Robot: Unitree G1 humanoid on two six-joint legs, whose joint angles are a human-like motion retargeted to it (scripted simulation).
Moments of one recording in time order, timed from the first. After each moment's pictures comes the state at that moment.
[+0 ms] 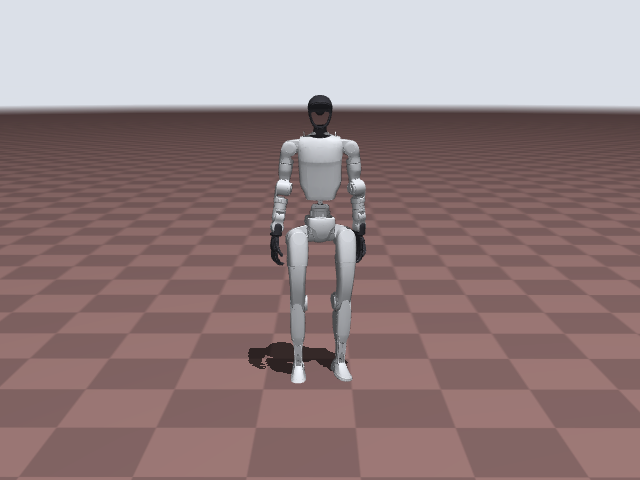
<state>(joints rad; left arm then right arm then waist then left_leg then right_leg) 0.01 0.10 0.47 1.60 -0.22 0.10 -0.10 0.01 -0.14 -0.07 1.41 -0.35 -0.06 0.03 -0.25 0.03 -0.06 -0.13 -0.03 0.00 0.05 0.02 -0.07 -0.07 -0.03 -0.25 0.02 0.14 -0.03</state>
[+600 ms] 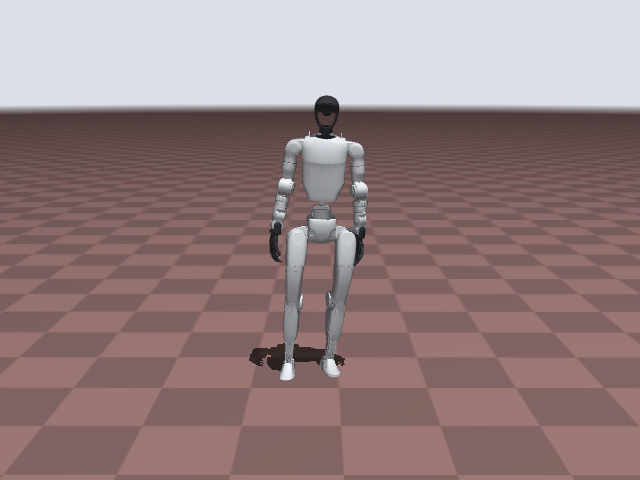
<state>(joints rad) -0.03 0.10 0.44 1.62 -0.18 0.14 -0.09 0.03 -0.14 -0.12 1.45 -0.42 0.05 0.07 -0.18 -0.01 -0.09 -0.05 -0.07 0.12 0.03 -0.10 0.00 -0.08 -0.08 -0.19 0.04 0.08 0.01</state>
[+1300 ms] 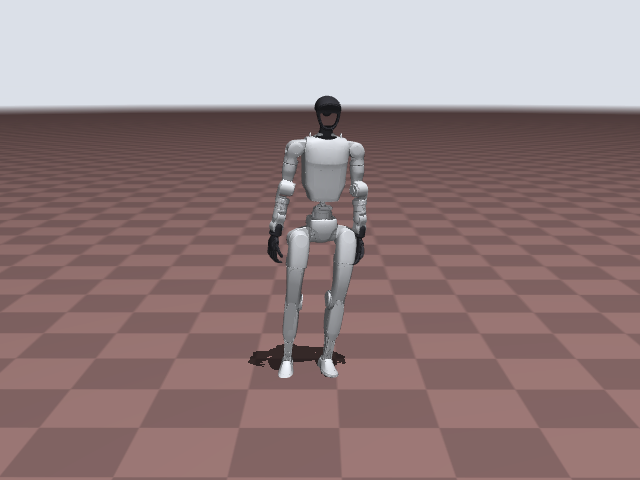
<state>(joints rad) -0.06 0.08 0.39 1.57 -0.10 0.15 -0.11 0.05 -0.17 -0.13 1.51 -0.46 0.06 0.08 -0.11 -0.01 -0.12 -0.14 -0.13 -0.04 0.06 -0.08 0.02 -0.04 -0.11 -0.33 0.02 0.03 0.02</state>
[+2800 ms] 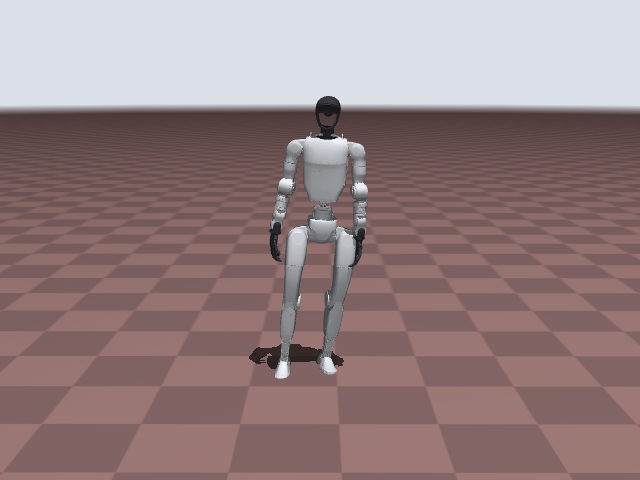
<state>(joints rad) -0.05 0.08 0.39 1.62 -0.09 0.15 -0.09 0.02 -0.16 -0.15 1.46 -0.45 0.07 0.11 -0.20 0.02 -0.11 -0.02 -0.07 0.12 0.02 -0.16 0.01 -0.10 -0.08 -0.14 0.05 0.07 0.03</state>
